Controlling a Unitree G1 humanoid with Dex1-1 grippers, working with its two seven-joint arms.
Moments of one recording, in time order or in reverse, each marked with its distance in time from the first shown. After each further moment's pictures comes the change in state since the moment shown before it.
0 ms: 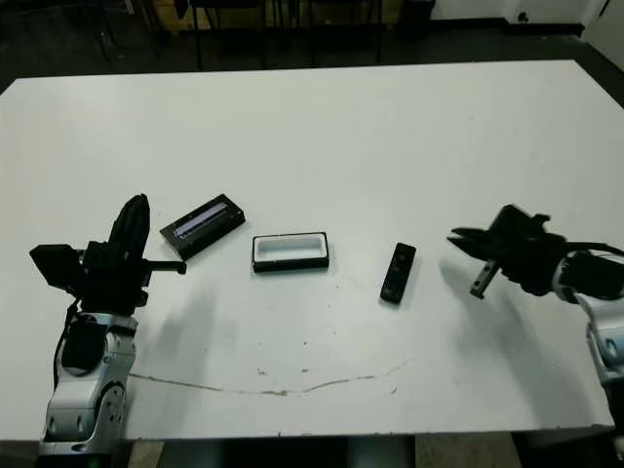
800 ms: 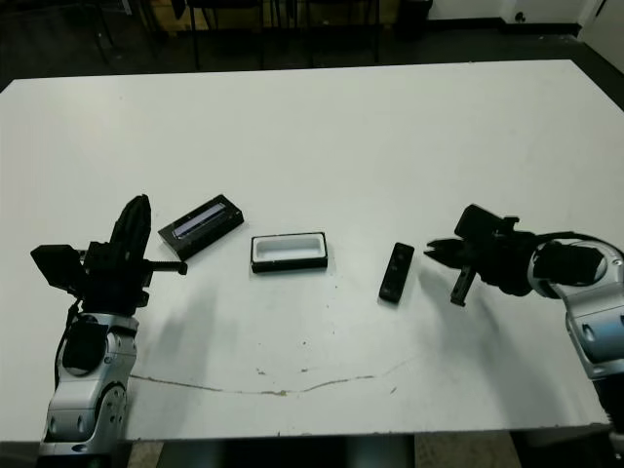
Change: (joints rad) left arm 0.001 0.000 -0.003 -0.002 -0.005 0.002 0.000; right arm -0.121 -0.018 0.212 0.016 -0.079 0.190 0.111
